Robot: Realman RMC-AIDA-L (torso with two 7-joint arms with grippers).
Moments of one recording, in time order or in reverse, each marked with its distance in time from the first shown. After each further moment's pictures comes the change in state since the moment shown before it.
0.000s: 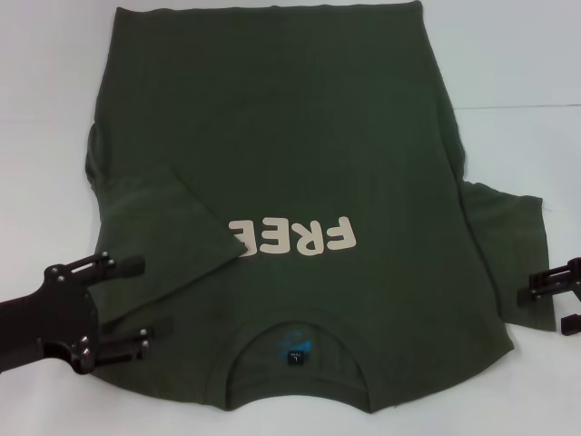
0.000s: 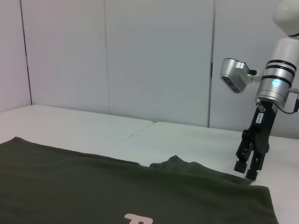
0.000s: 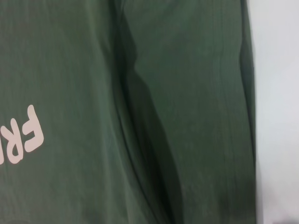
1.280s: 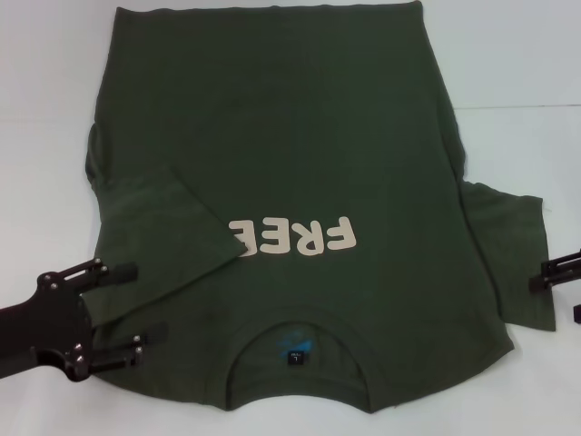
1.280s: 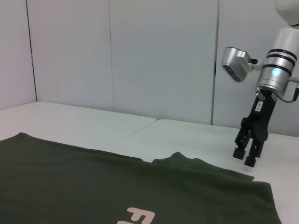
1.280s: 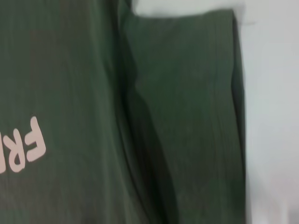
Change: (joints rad) left arm 0.019 0.000 -0.005 0.000 0.000 0.000 0.009; right arm 0.013 -0.026 -0.002 -0.017 -0.005 -0.027 0.011
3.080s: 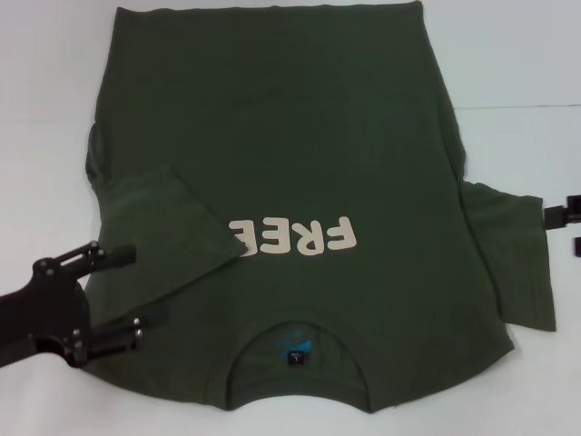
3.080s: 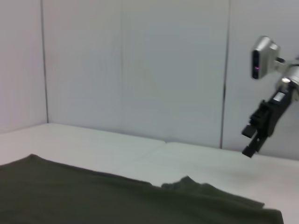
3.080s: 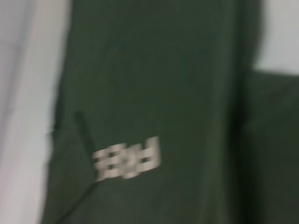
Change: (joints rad) left arm 0.010 -0.003 0.009 -0.004 -0.072 0.003 -0.011; right arm -0.119 0.012 0.059 -0.267 0.311 -0.218 -0.160
